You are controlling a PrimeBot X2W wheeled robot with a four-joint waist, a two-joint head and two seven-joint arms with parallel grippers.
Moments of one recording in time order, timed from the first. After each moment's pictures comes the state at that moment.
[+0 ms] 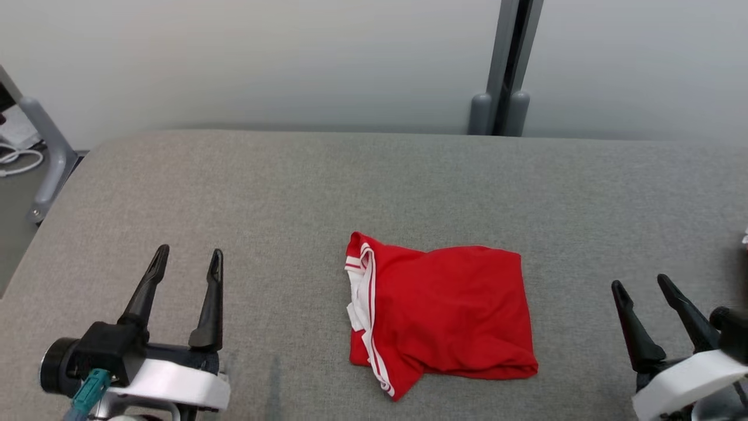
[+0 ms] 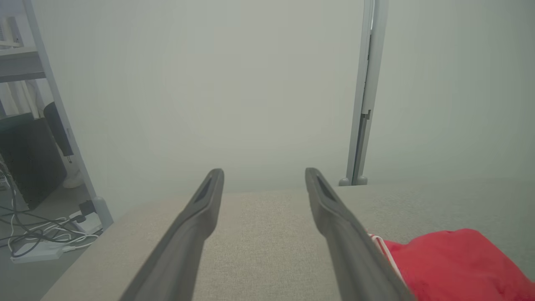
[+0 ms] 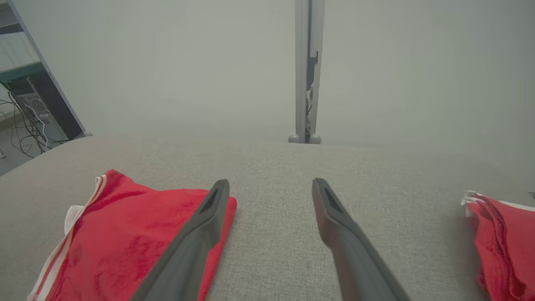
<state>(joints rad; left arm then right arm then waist) 0.00 0.28 -0.21 -0.08 -0.34 0.14 -0.16 0.04 -0.21 0.01 -0.02 0.31 0.13 0.05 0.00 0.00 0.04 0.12</state>
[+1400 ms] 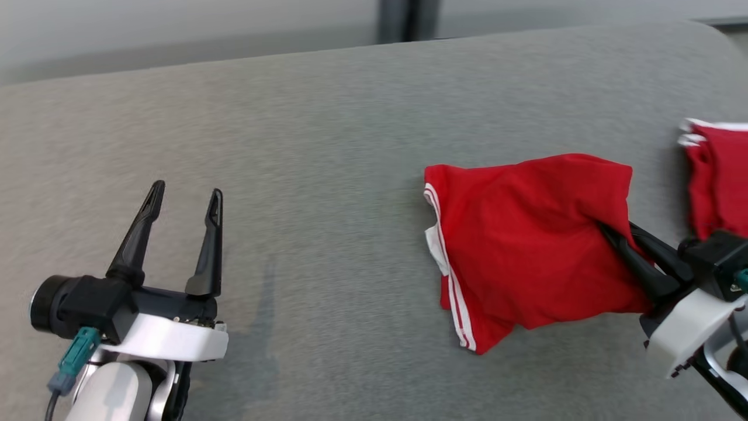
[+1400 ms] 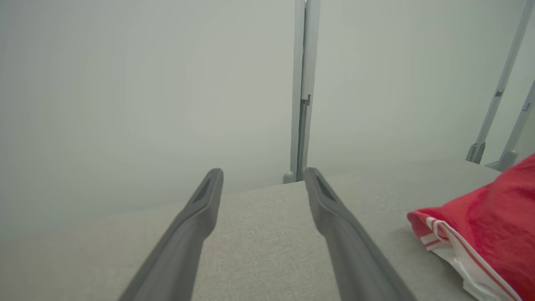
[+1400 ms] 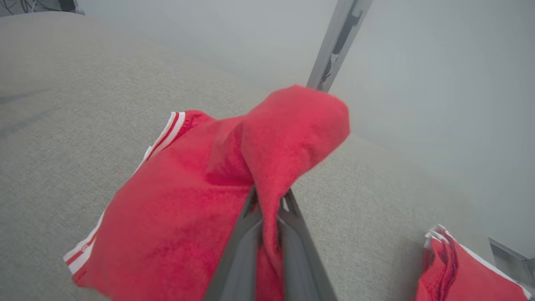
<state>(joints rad) -0.17 0.28 -0.23 -0.04 -0.32 0.09 -0.24 -0.21 -0.58 0.33 -0.12 0.35 0.13 0.13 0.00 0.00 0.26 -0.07</state>
